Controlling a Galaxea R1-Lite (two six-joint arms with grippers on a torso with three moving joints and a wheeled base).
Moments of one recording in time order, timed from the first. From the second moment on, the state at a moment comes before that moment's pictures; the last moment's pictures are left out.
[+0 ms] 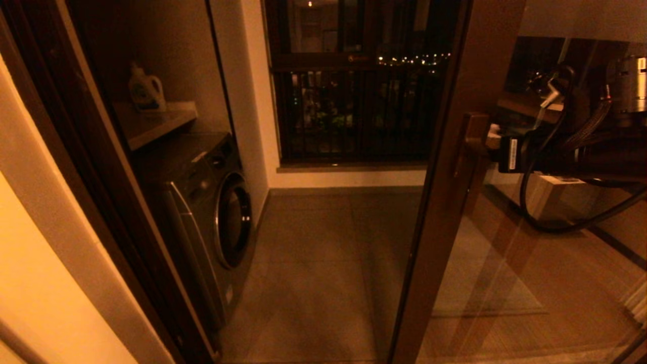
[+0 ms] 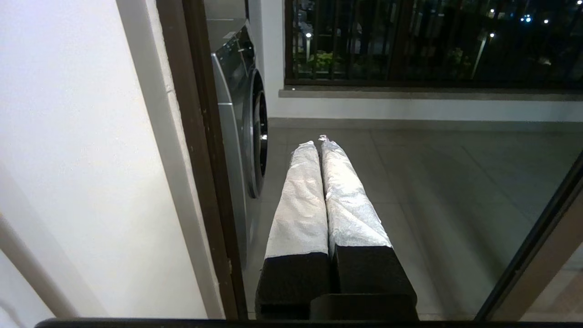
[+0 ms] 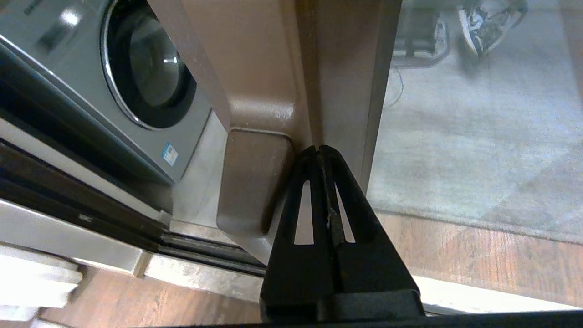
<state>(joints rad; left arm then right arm) 0.00 0.00 0.00 -0.12 0.00 -0.01 0.14 1.65 -1.27 -0.02 0.20 0.05</state>
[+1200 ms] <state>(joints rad) 0.00 0.00 0.00 -0.12 0.00 -0.01 0.43 1.73 -1.31 -0.10 0.05 0.09</state>
